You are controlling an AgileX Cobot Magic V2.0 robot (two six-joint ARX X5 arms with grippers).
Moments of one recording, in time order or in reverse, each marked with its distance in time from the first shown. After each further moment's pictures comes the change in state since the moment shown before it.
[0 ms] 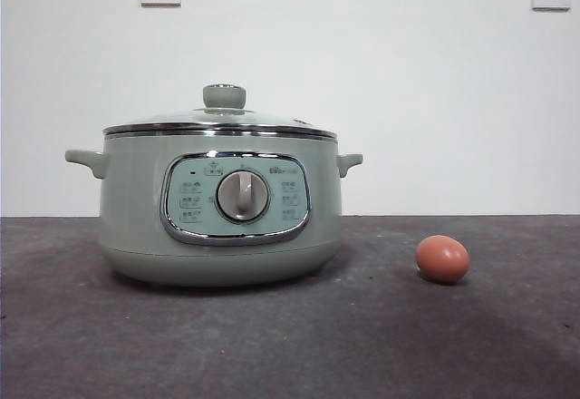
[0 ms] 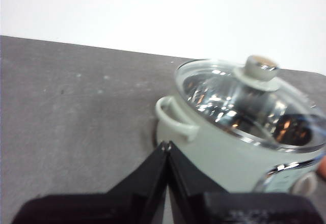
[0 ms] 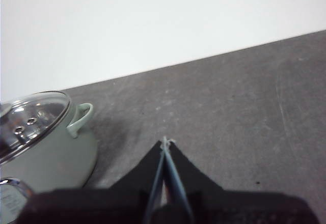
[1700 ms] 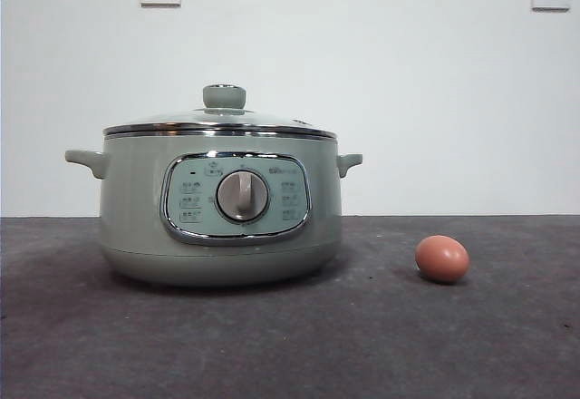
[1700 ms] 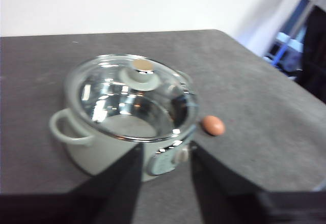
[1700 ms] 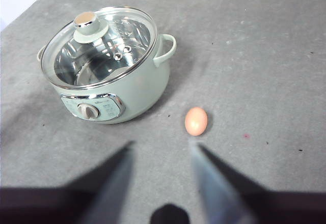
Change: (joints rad) left arm -0.037 0.302 0.564 -0.455 0.330 0.132; right arm 0.000 0.503 0.724 -0.673 -0.306 -0.308
